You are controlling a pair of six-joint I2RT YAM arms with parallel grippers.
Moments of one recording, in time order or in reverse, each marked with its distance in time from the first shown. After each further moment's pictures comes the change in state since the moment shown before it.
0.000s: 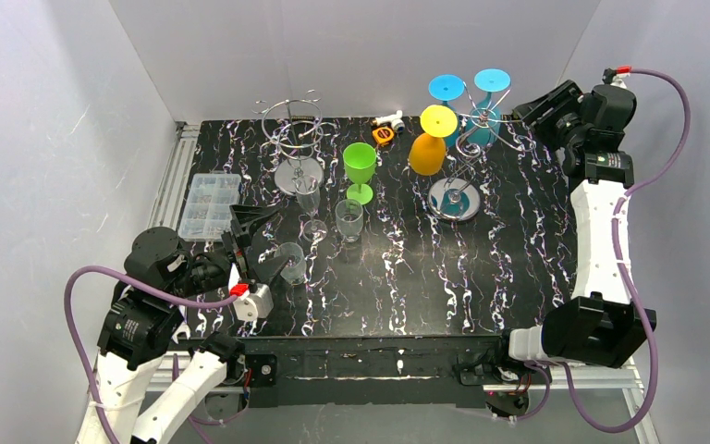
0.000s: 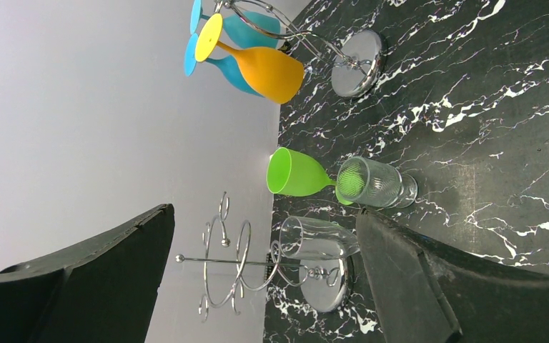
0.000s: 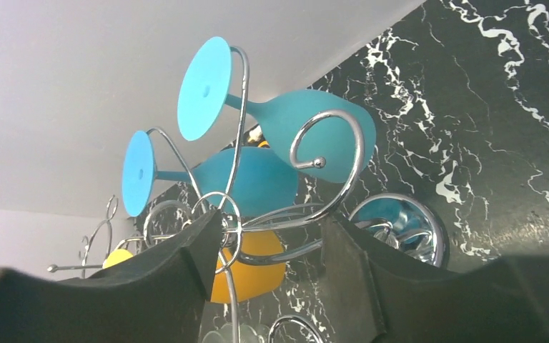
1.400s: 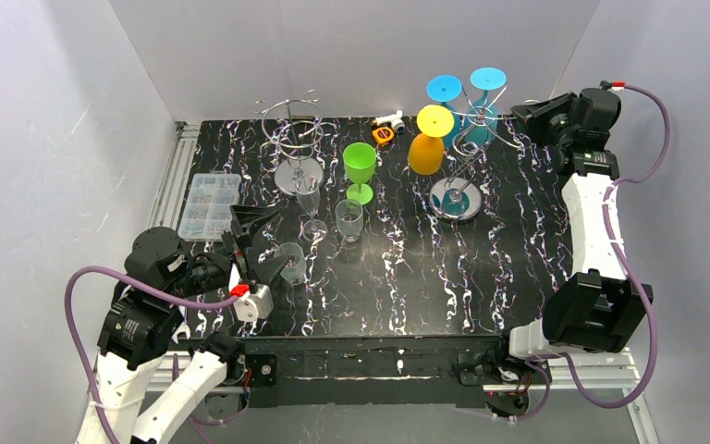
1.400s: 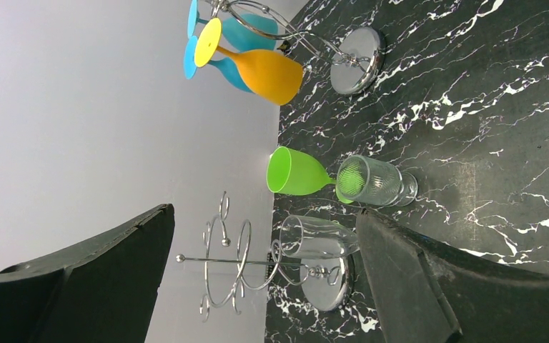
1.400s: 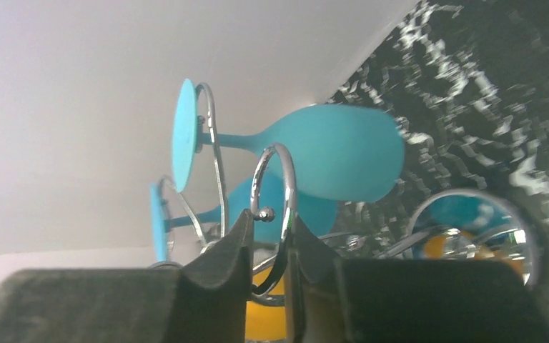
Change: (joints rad) left arm 0.000 0.000 0.000 -0.006 0.000 0.011; right arm 0.006 0.078 -0.074 0.169 -0.003 0.257
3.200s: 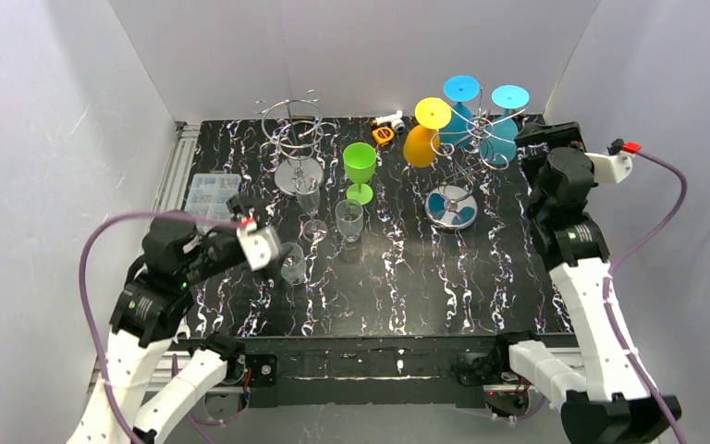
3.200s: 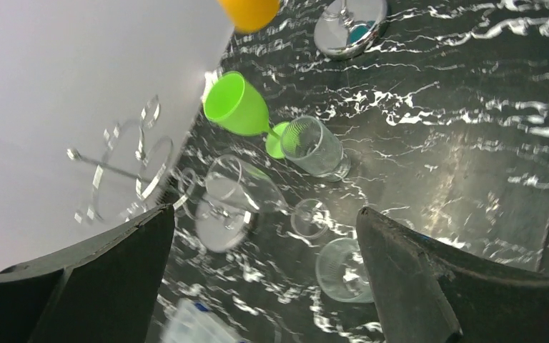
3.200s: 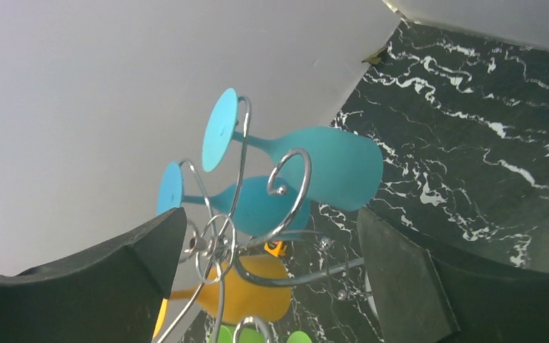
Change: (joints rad) left arm 0.000 0.051 -0.016 0.009 -0.182 -0.366; right arm 0.326 -0.473 -0.327 0.008 0.796 0.057
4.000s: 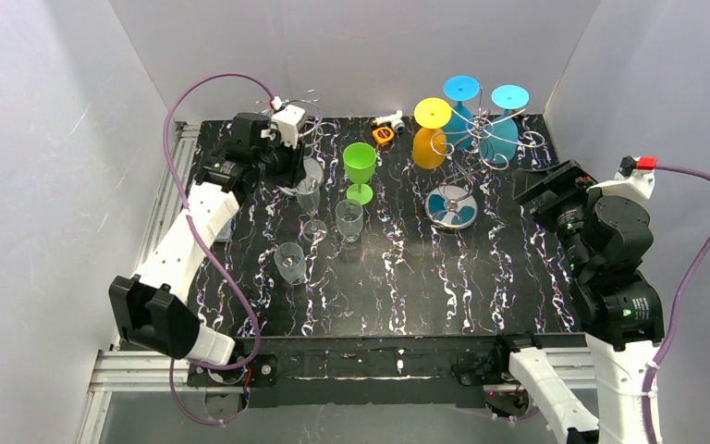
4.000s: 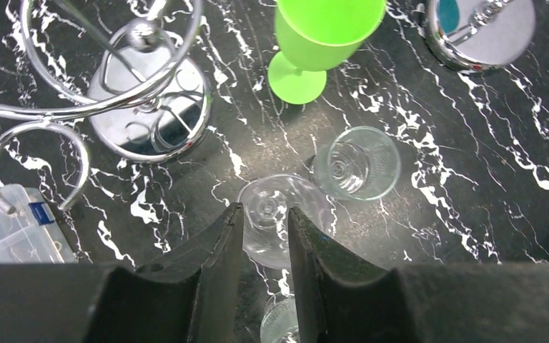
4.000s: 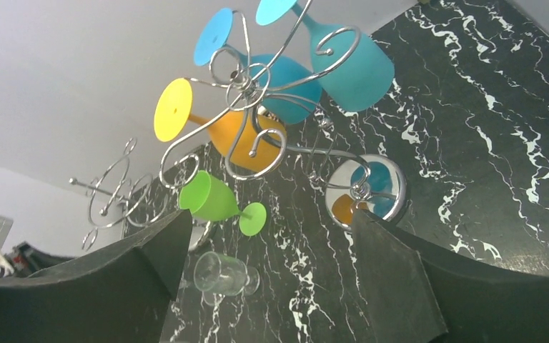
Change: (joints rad) left arm 0.061 0.809 0.346 0.087 -0.349 -0.761; right arm 0.000 -0.290 0.146 -0.447 -0.366 -0.324
